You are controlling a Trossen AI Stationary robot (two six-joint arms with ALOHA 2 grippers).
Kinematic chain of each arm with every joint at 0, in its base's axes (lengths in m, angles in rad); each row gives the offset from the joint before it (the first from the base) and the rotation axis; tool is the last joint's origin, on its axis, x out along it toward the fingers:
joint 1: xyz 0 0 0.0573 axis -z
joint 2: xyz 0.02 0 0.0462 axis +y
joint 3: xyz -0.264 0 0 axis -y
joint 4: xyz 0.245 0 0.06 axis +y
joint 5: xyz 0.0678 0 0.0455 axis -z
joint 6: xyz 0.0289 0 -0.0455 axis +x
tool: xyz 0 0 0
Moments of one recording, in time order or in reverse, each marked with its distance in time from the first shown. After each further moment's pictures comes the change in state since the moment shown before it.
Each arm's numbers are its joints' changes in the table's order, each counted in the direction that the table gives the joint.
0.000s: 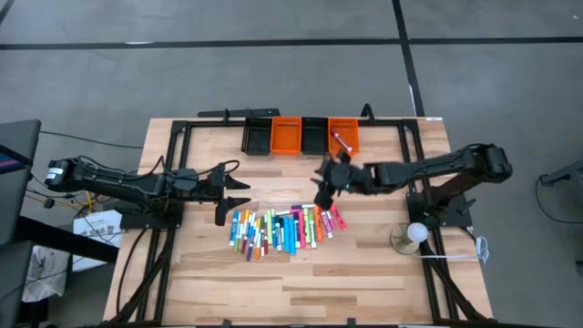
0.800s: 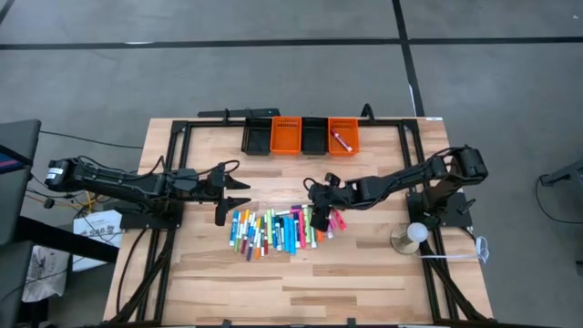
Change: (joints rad) left arm 0.000 0.000 0.000 0.001 0.000 0.000; right arm -0.060 0.210 0.000 0.002 -0.172 0.075
